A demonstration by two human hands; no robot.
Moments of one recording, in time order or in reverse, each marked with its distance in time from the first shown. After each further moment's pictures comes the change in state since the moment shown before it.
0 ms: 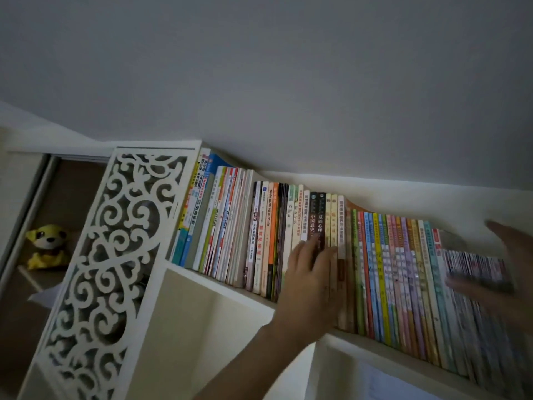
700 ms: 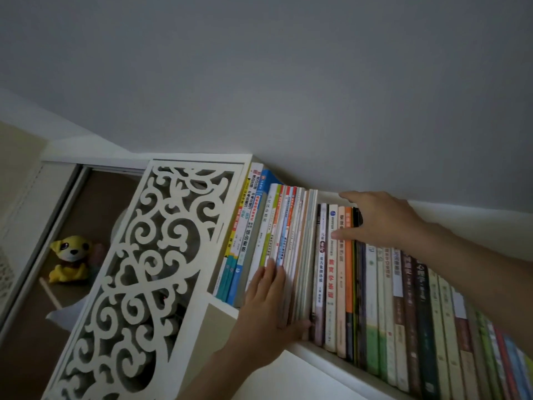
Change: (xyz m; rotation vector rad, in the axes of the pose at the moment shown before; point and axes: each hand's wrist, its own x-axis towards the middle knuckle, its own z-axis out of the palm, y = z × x) left_hand -0.011 -0.188 -0.078 0.164 -0.126 -0.257; right_hand 0.168 -0.307 0.092 -0.202 -0.161 -0.298
